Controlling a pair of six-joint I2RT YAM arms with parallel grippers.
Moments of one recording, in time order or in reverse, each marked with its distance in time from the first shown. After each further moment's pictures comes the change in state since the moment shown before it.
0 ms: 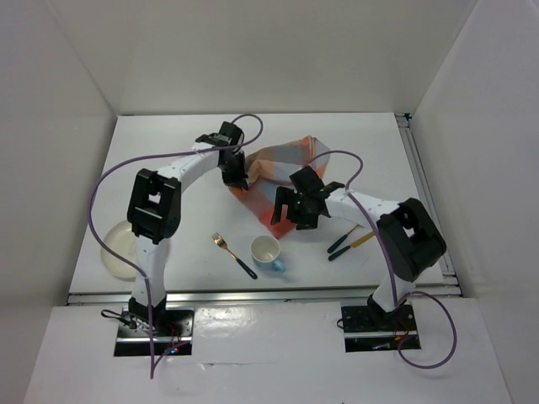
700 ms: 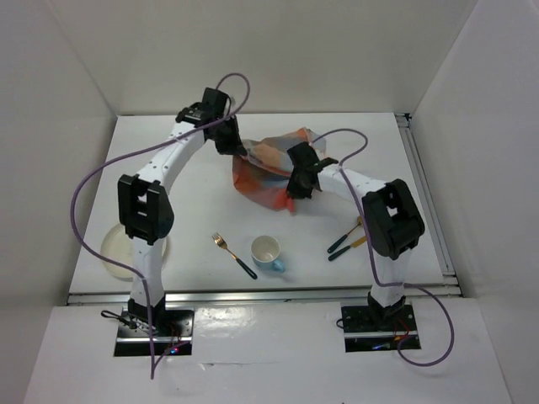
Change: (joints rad) left arm 0.039 -0.040 0.268 -0.111 0.047 0.019; right arm -0.040 0.234 0.251 -0.061 0.223 0.127
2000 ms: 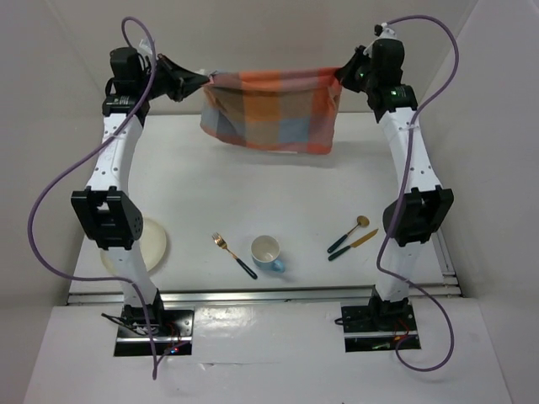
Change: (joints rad) left arm 0.368 -0.154 0.092 0.526 0.515 -0.541; right arm -0.422 0.061 0.937 -0.049 -0.197 -0.383
